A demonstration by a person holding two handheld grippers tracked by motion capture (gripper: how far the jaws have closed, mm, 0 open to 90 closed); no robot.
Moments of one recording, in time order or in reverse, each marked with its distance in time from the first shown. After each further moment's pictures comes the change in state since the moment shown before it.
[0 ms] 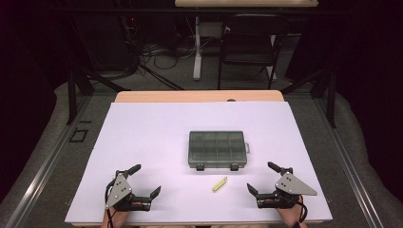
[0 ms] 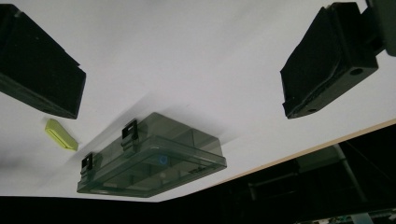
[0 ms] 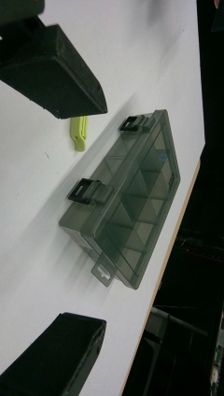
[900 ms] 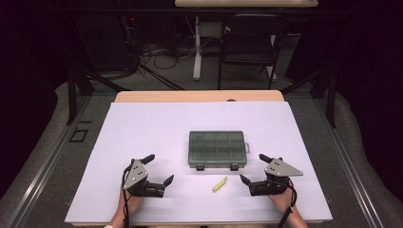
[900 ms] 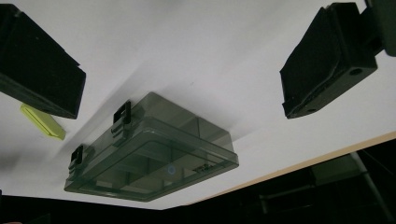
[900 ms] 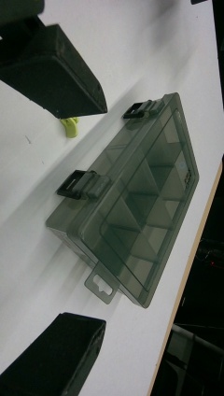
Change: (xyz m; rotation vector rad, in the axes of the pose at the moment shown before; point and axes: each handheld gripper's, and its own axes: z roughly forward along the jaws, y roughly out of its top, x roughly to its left) left arm 0.003 0.017 0.051 0.054 -0.043 -0.030; right arm -0.015 0.007 0.040 0.094 0.049 0.031
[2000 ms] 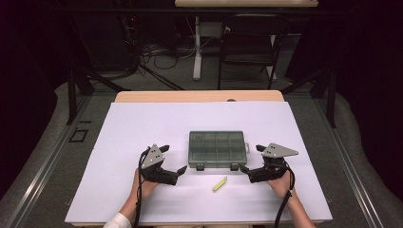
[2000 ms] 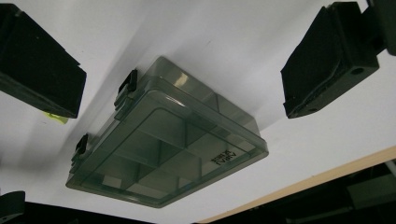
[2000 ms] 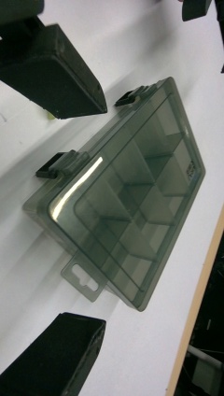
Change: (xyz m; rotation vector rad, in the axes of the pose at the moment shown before) left arm 0.004 0.034 0.048 0.121 -0.101 -0.019; right arm -0.028 0.023 0.022 0.102 0.075 0.041
